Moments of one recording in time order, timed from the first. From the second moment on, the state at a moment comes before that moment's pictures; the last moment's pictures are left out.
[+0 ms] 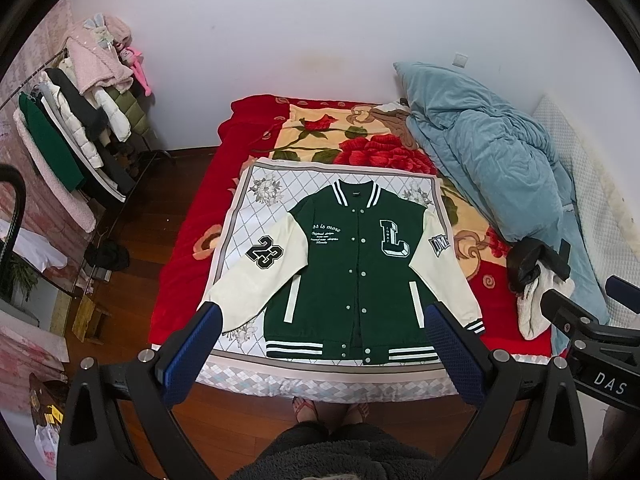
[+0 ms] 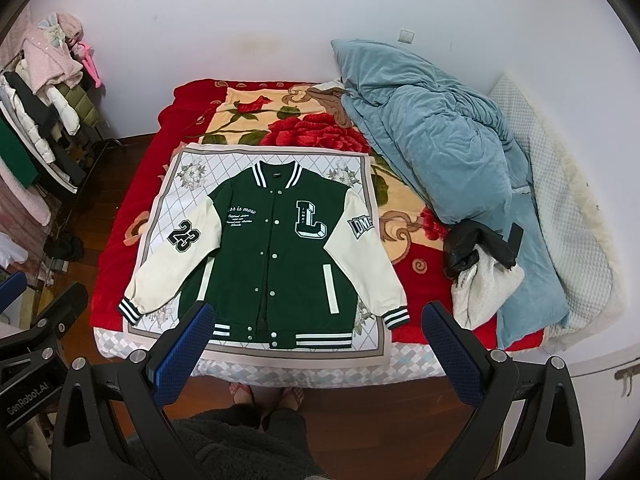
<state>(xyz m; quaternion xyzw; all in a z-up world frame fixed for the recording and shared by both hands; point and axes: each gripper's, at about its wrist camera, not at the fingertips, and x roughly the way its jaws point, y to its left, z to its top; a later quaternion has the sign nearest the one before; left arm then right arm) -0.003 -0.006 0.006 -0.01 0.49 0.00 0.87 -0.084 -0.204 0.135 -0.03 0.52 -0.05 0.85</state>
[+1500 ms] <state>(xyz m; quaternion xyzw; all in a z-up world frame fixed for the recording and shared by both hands) 0.239 -0.189 -0.439 0.15 0.64 0.08 0.75 0.009 -0.608 -0.542 0.64 0.39 -0.34 0.57</state>
